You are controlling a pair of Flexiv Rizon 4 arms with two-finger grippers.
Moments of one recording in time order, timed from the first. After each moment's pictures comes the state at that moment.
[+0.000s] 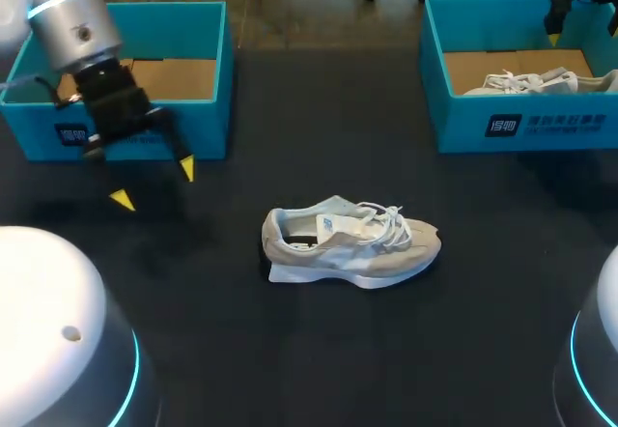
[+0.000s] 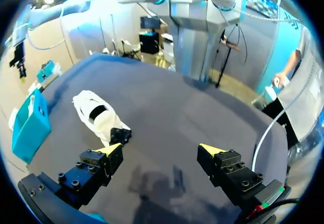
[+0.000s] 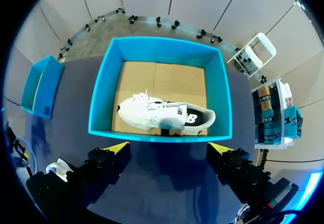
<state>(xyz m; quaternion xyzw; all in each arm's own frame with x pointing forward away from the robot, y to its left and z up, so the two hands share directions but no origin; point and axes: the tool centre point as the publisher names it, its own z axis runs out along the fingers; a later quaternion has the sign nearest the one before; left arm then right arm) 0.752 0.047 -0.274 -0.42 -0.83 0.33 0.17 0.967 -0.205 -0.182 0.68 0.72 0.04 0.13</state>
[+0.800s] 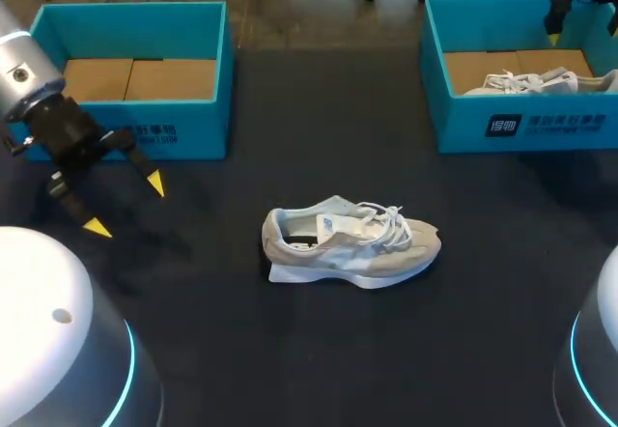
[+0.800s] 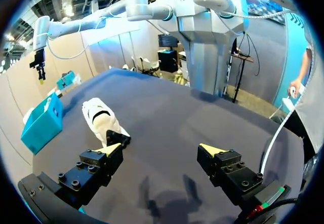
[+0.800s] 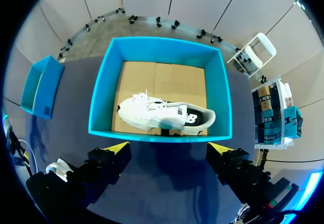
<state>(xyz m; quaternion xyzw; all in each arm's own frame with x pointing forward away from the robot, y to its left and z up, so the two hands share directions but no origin) 0.725 0.075 -0.287 -0.37 -0.82 0.42 0.13 0.967 -0.205 -0.182 0.68 0.72 0.04 0.13</state>
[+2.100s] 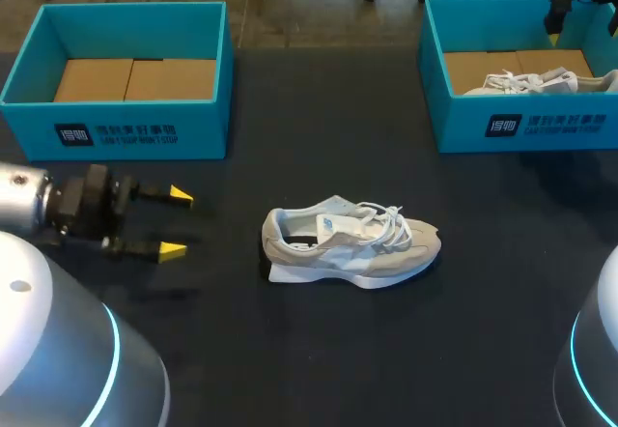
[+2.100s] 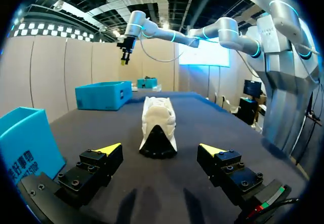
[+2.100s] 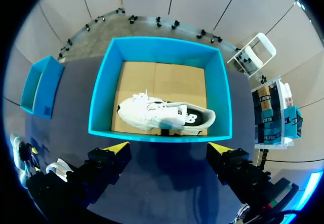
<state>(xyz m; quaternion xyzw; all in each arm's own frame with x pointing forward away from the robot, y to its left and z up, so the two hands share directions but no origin) 0.740 0.010 -0.347 0.01 -0.80 0.60 0.01 0.967 -0.205 -0.182 0.68 0.72 0.04 0.13</state>
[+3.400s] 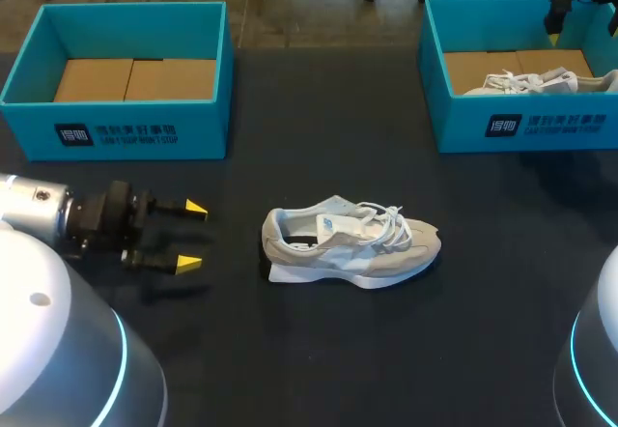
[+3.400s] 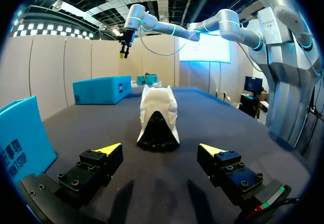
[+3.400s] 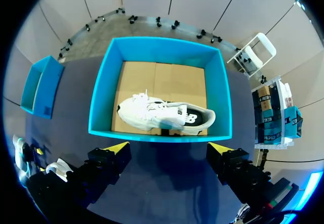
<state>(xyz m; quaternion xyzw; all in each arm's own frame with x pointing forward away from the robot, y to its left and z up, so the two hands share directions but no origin) 0.739 -0.003 -0.378 0.00 -0.80 0.60 0.01 0.967 -0.205 -0.182 0.68 0.72 0.04 0.13</state>
